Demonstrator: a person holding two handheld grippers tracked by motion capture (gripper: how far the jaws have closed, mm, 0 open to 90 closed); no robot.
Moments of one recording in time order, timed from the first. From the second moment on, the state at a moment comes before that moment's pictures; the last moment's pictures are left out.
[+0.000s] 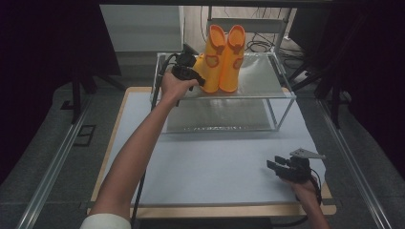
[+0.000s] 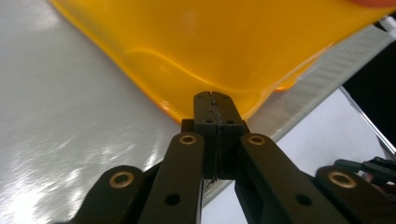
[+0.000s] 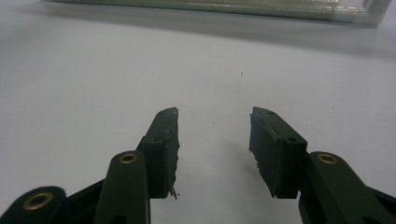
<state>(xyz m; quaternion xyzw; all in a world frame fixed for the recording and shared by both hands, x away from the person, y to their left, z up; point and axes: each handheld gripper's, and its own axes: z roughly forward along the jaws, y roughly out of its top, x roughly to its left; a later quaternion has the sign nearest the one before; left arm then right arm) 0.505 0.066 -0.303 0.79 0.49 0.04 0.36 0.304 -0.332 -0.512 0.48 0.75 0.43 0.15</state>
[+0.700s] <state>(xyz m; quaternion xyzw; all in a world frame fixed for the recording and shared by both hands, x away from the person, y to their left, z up) 0.506 0.057 -0.308 0.78 0.51 0.05 0.36 0.304 -0.332 -0.513 0.48 0.75 0.43 0.15</state>
